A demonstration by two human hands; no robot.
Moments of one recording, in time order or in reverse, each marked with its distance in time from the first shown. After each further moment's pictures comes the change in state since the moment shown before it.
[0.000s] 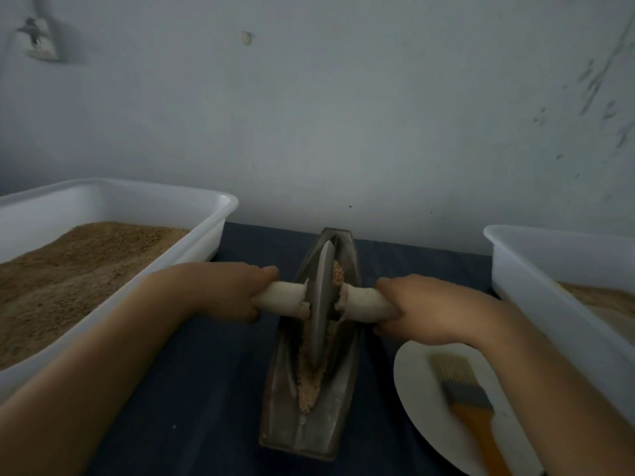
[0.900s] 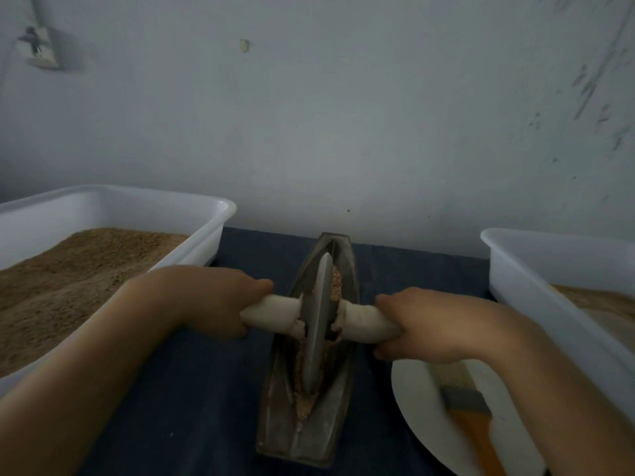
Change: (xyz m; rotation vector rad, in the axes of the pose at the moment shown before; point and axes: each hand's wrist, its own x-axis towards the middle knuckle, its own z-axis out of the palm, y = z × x) left_hand -0.013 0.006 -0.006 0.106 -0.067 -0.008; right_hand -0.015 -0.010 -0.007 -0.005 -0.108 -0.035
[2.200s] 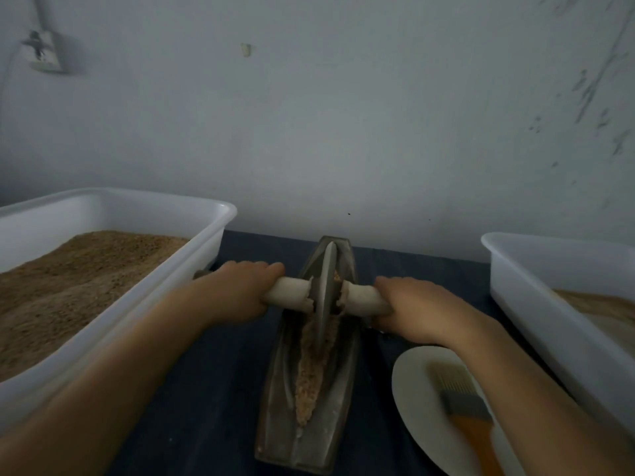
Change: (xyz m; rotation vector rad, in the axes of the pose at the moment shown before) left_hand 0.038 -0.010 0.014 0.002 0.366 -0.022; right_hand 0.035 0.022 0.016 -0.026 0.280 0.107
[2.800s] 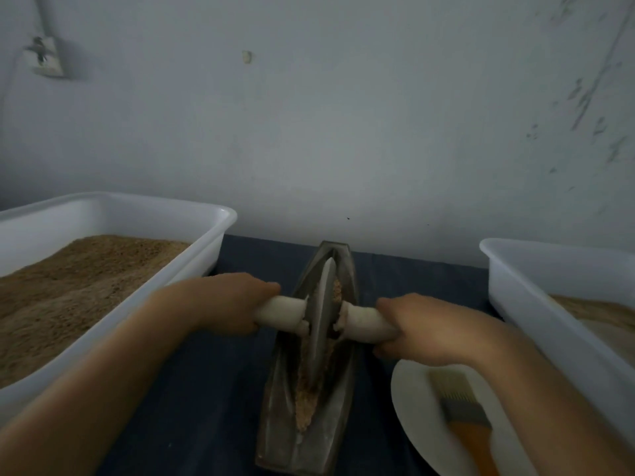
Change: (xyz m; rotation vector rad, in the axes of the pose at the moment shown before) left_hand -0.016 0.006 -0.017 -0.065 -0.220 0.028; right_hand -0.021 -0.012 -0.017 0.043 -0.229 -0.044
